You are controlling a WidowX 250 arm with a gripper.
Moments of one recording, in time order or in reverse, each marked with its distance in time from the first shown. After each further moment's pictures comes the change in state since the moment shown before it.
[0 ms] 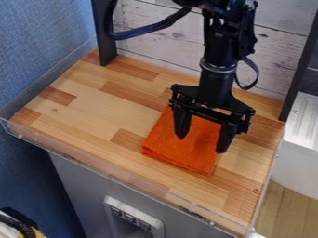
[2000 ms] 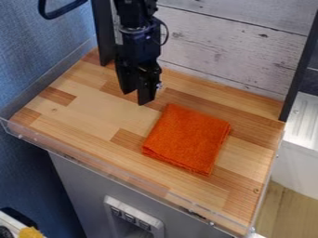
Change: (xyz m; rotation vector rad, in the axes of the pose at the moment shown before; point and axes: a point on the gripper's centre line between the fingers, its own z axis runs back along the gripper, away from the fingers) arm 0.039 0.127 -0.001 -0.014 -0.089 -0.357
